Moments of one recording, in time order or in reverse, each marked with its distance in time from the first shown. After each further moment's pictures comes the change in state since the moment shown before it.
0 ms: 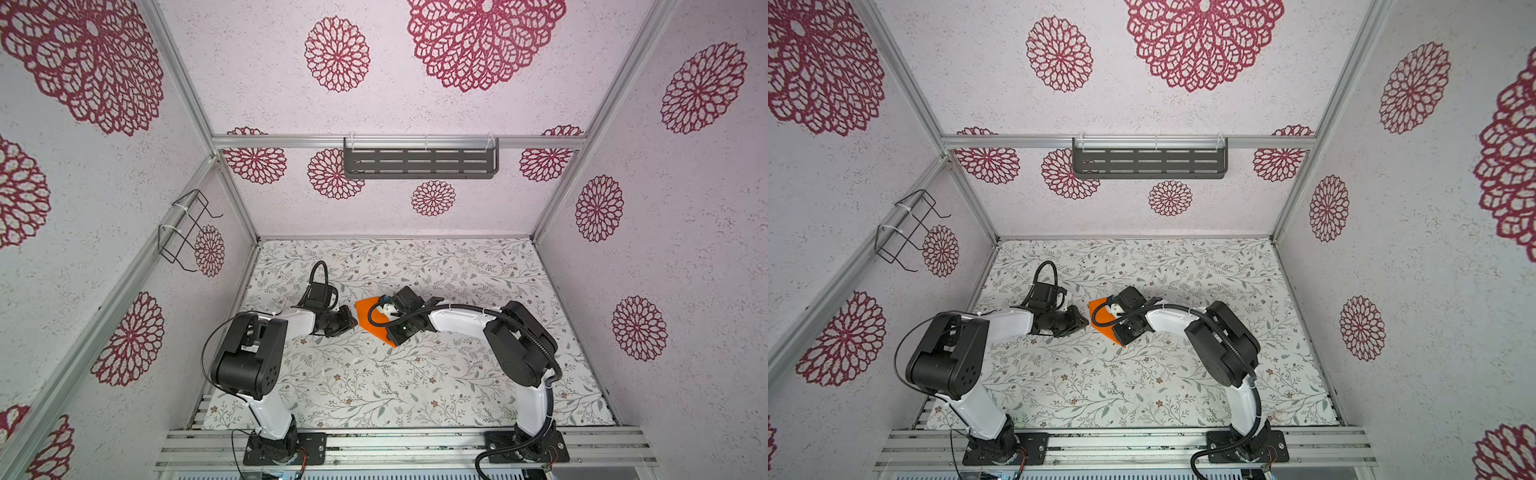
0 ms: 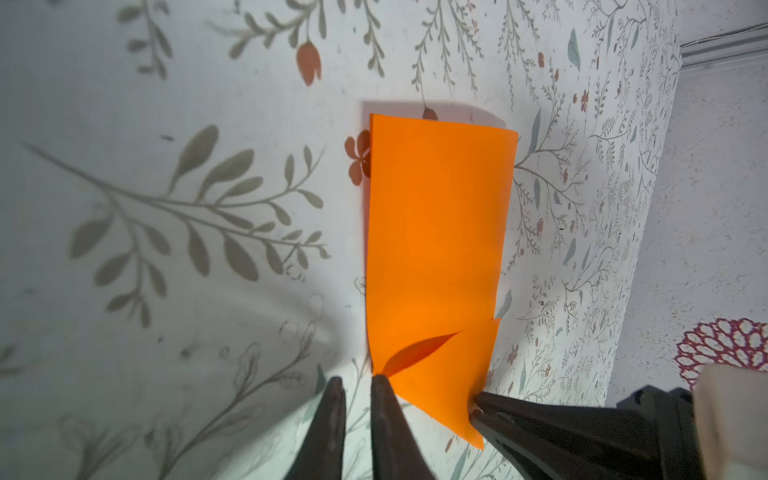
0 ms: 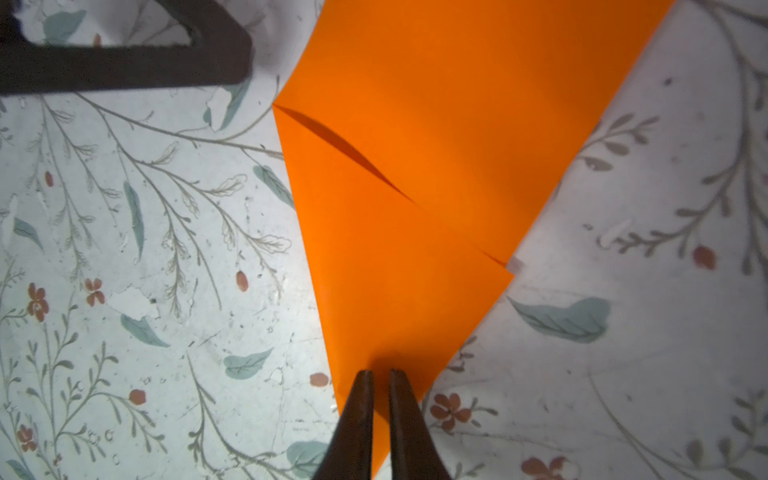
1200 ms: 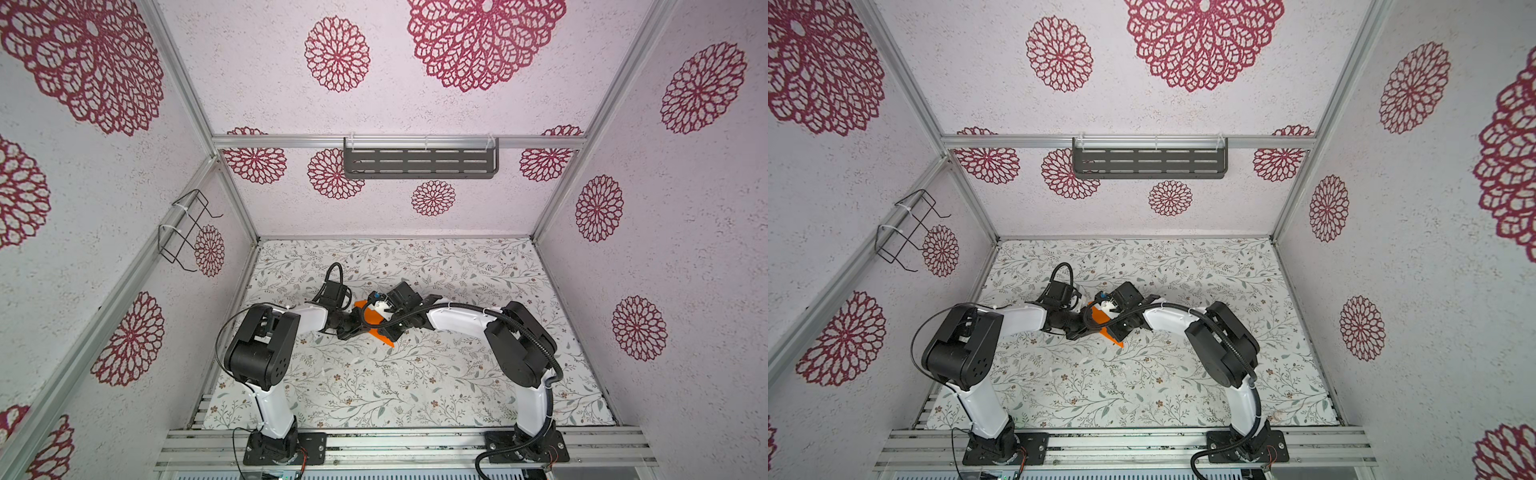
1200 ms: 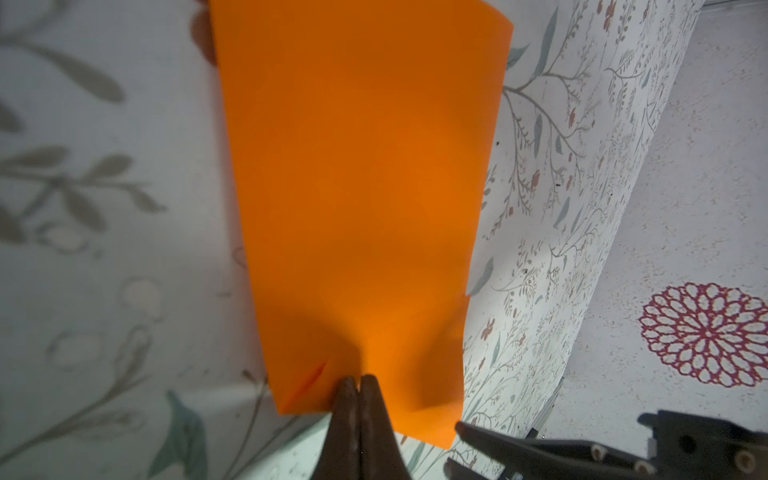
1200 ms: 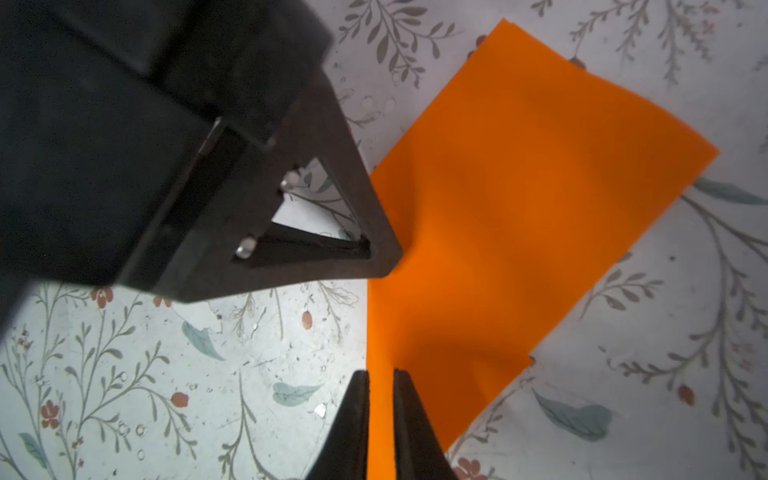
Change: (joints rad) left arm -0.084 0.119 0.094 -0.065 0.063 -0.072; right arm 0.016 0.007 0.046 0.063 -0.062 -0.169
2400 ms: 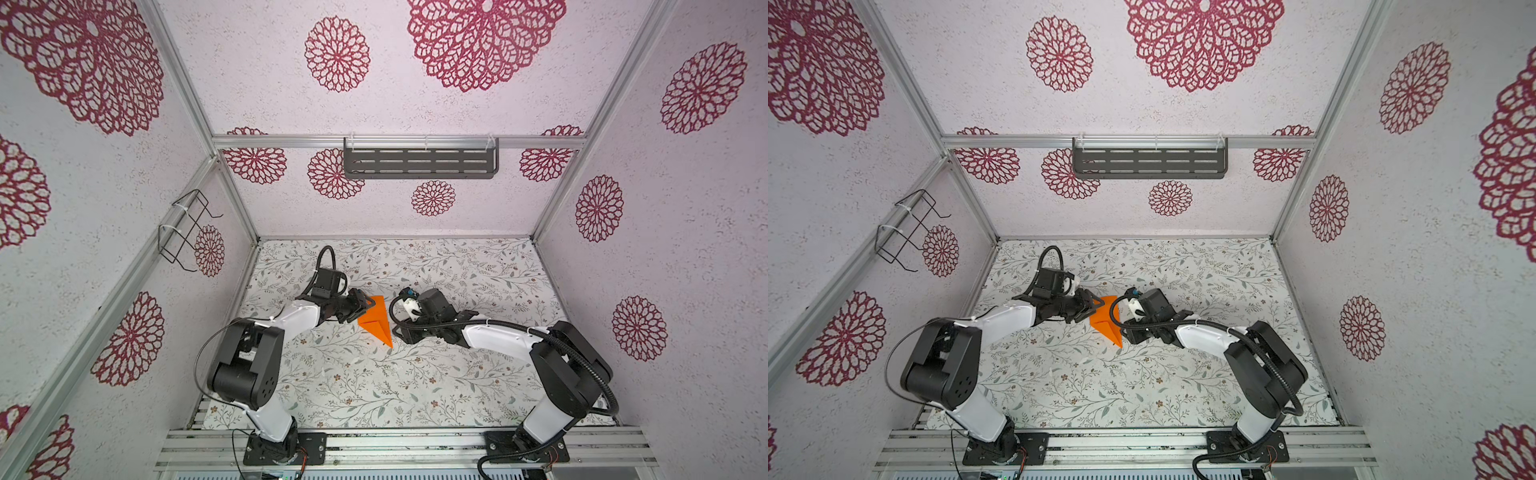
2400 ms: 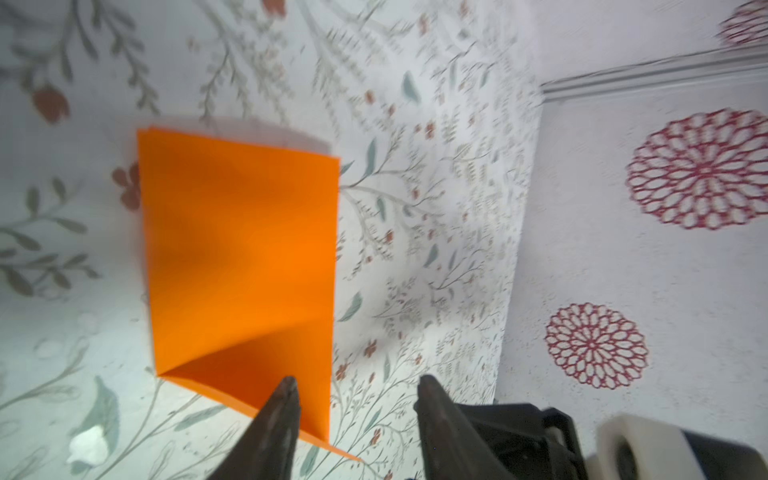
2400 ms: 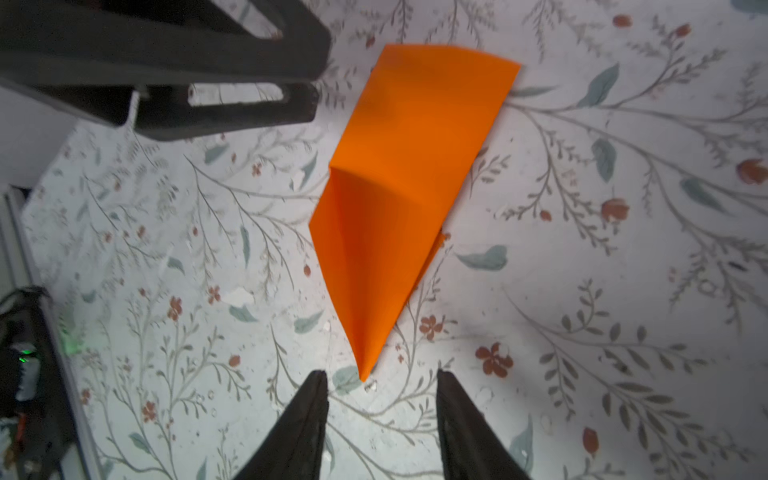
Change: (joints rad) left arm 0.039 -0.202 0.008 0.100 0.020 -0.153; right arm -0.089 -0.323 -0.382 0.304 -0.011 0.329
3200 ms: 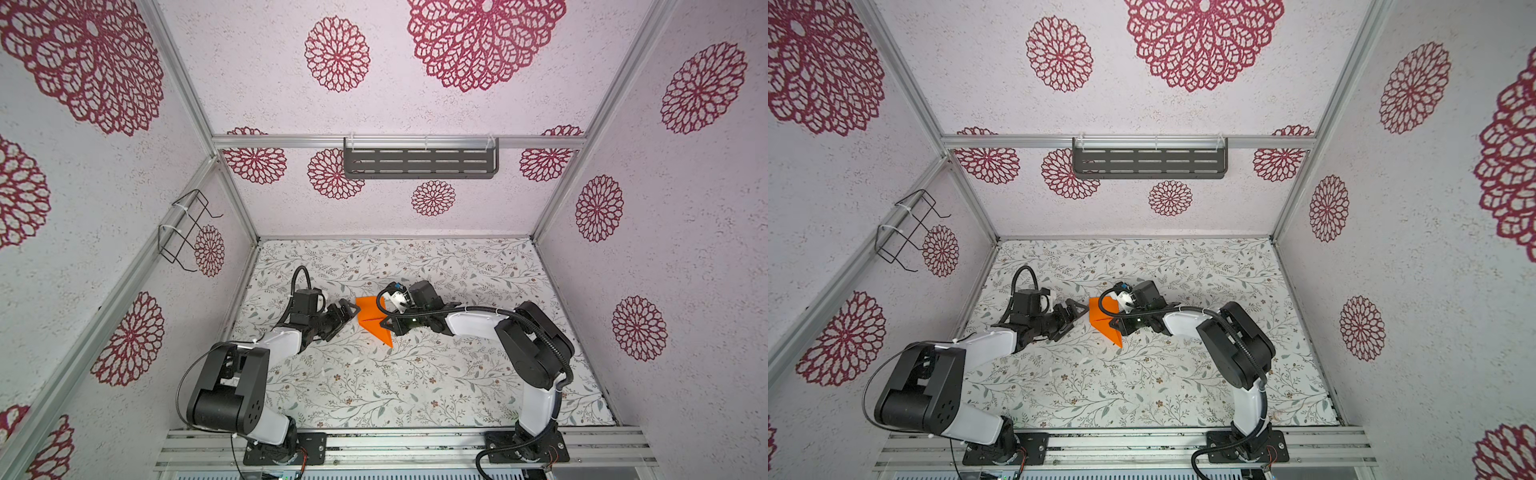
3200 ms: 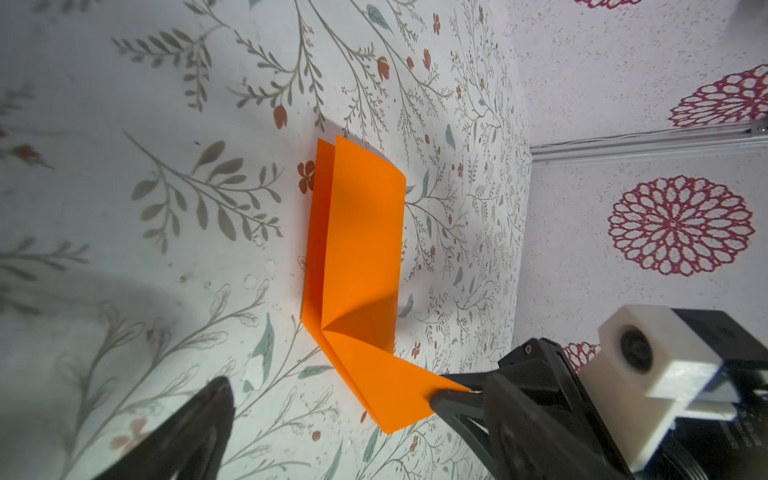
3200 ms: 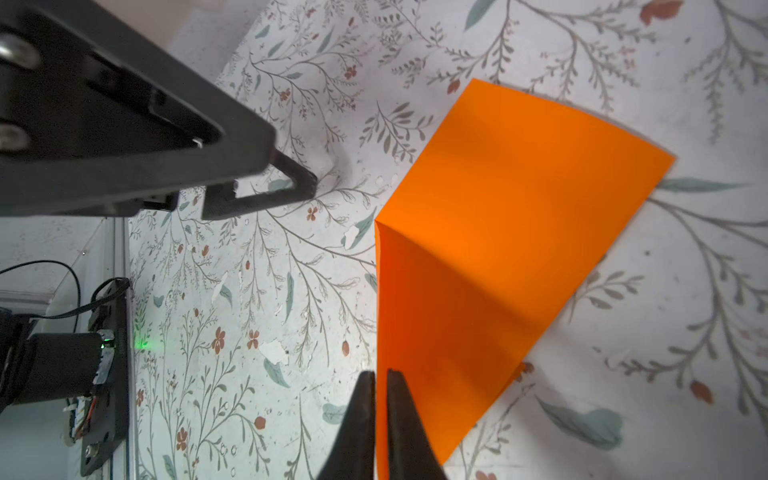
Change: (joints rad) left arm 0.097 -0.092 -0.303 0.238 0.013 -0.018; right arm -0.029 0.233 0.141 0.125 -0.249 -0.062
